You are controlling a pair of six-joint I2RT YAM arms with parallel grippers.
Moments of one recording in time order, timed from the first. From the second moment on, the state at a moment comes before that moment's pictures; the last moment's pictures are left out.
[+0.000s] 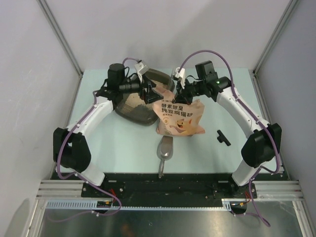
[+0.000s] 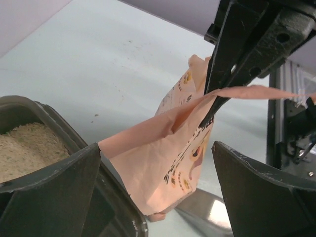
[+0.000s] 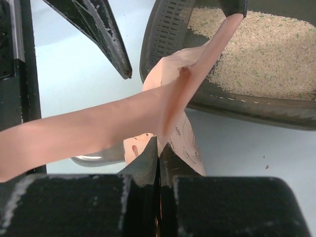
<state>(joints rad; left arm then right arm) -0.33 1.59 1.33 -0.05 0.92 0.00 0.45 1.68 1.63 -0.69 -0.80 -0.54</state>
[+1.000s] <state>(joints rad) -0.48 1.51 1.41 -0.19 0.80 0.66 0.44 1.64 1.60 -0.69 -0.75 -0.59</state>
